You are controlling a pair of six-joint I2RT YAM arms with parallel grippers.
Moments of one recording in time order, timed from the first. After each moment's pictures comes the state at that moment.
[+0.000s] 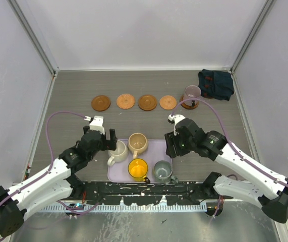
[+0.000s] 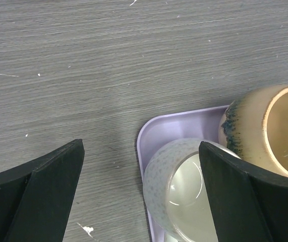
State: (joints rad) left arm -0.71 0.78 0.42 -0.19 -0.37 -0.39; right arm 0.79 0.94 0.87 -0.85 0.02 0.40
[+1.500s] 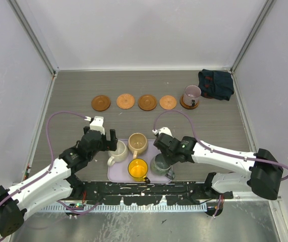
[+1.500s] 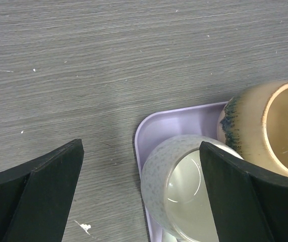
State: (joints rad) left arm -0.71 0.78 0.42 -0.21 -0.35 -0.41; right arm 1.03 1.20 0.76 -0.75 0.24 0.50
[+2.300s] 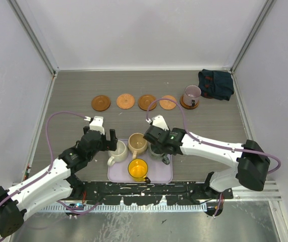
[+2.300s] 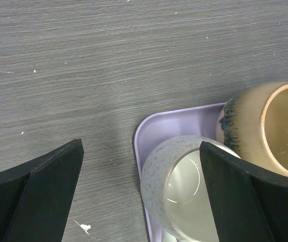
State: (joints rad) left arm -0.71 0.78 0.42 -0.21 -0.35 -0.41; right arm 1.04 1.38 0.97 -0.79 0.53 0.51
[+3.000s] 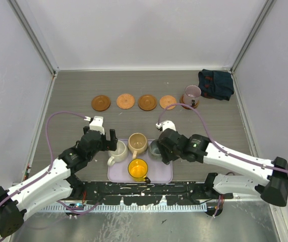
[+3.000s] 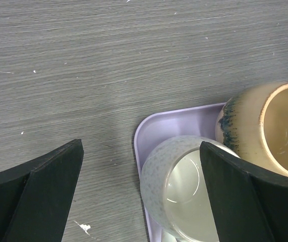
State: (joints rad) left arm -0.71 0.77 0.42 -0.21 -0.35 -0.41; right arm 1.04 1.05 0.89 -0.83 0.30 0.49
